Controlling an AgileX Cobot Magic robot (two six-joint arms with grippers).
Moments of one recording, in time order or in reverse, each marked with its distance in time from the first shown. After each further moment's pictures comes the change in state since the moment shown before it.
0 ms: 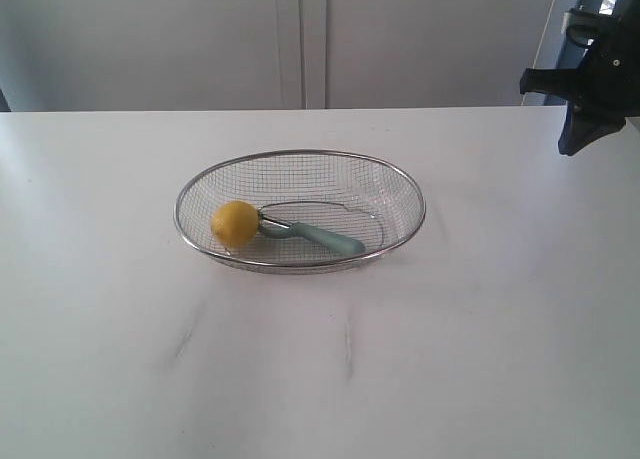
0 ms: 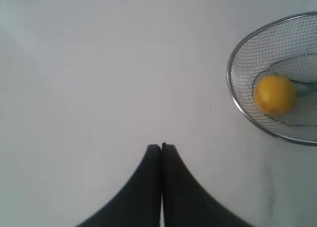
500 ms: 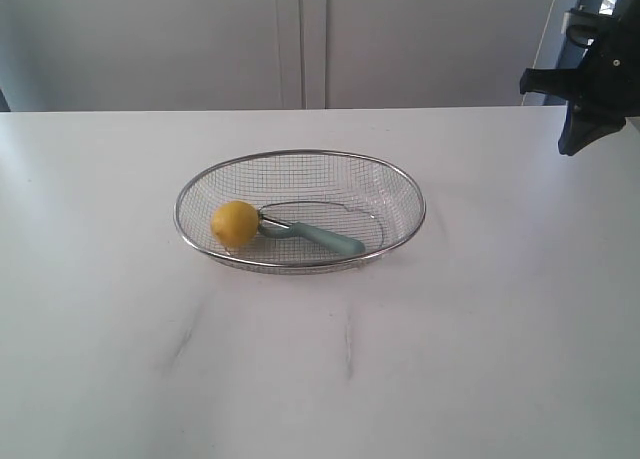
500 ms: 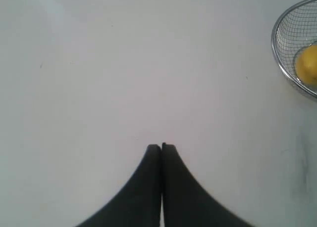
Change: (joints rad) left arm 0.128 -0.321 0.351 0.000 -0.094 0.000; right arm 0.000 0.000 0.000 0.000 0.000 0.000
